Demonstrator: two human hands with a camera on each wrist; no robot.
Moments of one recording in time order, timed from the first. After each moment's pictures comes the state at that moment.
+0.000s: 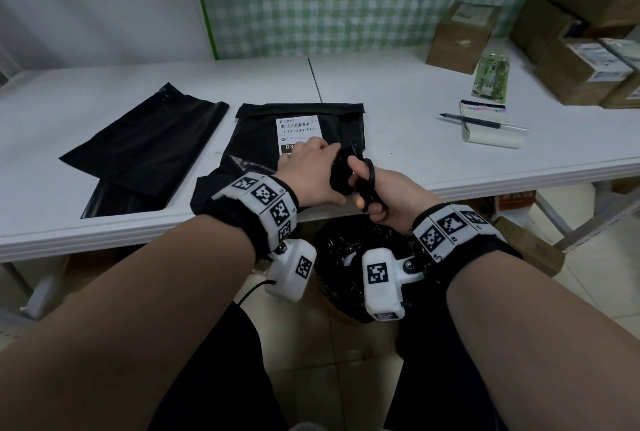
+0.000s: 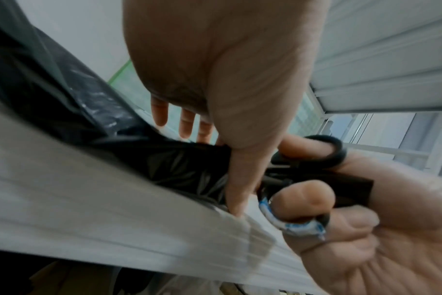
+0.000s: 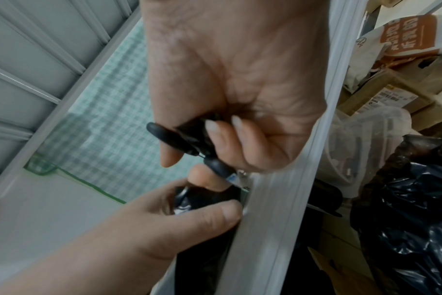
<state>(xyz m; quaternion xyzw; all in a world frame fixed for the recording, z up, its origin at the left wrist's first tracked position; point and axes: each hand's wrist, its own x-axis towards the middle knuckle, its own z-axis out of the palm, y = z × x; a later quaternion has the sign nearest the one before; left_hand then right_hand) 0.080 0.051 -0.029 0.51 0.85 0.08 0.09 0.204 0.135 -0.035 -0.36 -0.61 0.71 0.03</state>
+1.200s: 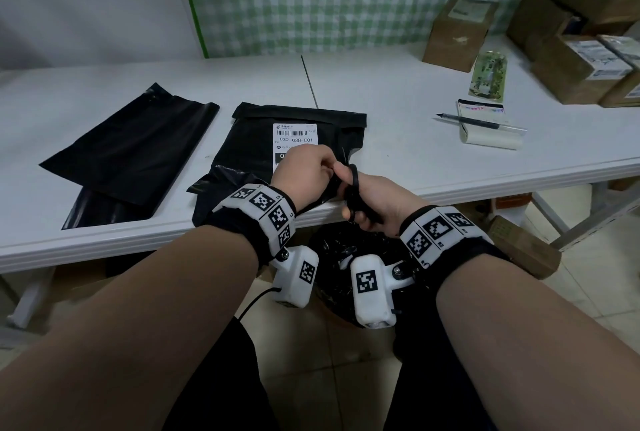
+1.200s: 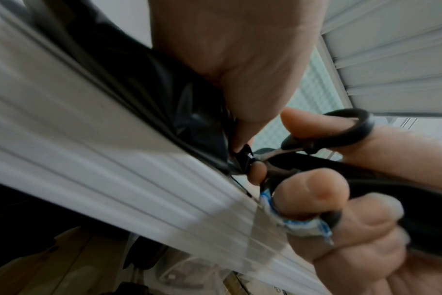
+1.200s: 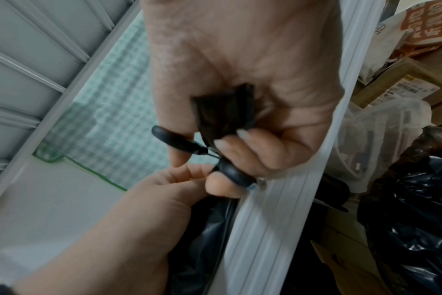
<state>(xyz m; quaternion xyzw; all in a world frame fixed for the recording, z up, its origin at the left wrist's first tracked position) 0.067 0.068 -0.050 0.46 0.83 0.30 0.09 0.191 0.133 -0.035 -0.40 -0.63 0.66 -0.03</state>
